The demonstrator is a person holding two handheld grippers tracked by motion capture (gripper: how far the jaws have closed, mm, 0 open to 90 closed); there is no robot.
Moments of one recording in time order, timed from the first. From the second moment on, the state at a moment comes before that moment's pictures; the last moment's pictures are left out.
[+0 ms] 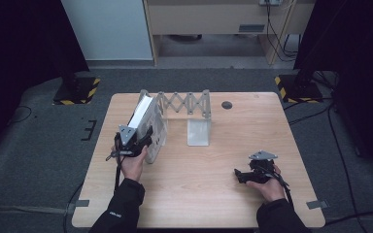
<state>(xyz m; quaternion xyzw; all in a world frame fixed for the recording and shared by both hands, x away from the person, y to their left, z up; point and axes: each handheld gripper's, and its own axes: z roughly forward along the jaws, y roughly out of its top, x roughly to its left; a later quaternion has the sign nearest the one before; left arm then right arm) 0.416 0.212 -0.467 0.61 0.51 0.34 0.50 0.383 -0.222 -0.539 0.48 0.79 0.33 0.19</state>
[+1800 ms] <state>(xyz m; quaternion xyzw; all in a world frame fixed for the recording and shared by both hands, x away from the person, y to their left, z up) 0.402 0.203 -0.481 0.63 0.50 0.34 0.49 0.384 -0.221 -0.539 0.48 0.79 0.33 0.20</state>
